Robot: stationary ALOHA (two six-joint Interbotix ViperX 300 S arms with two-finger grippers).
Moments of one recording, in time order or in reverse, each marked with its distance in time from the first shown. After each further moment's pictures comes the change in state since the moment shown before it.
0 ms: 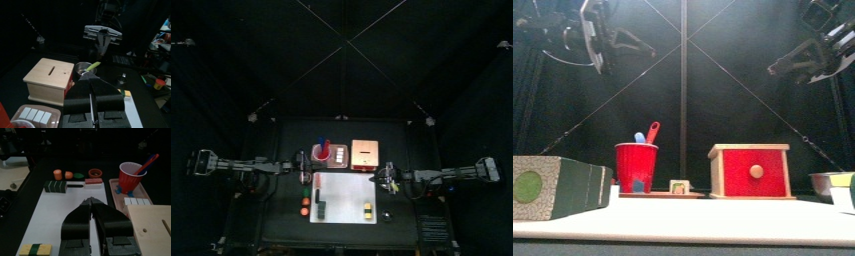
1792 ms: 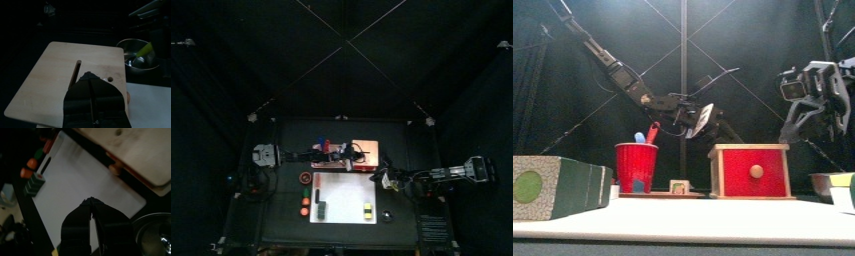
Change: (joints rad) left arm 0.161 0.732 -0.529 0.216 0.017 0.011; right arm -0.190 0.261 0.002 0.968 0.156 0.130
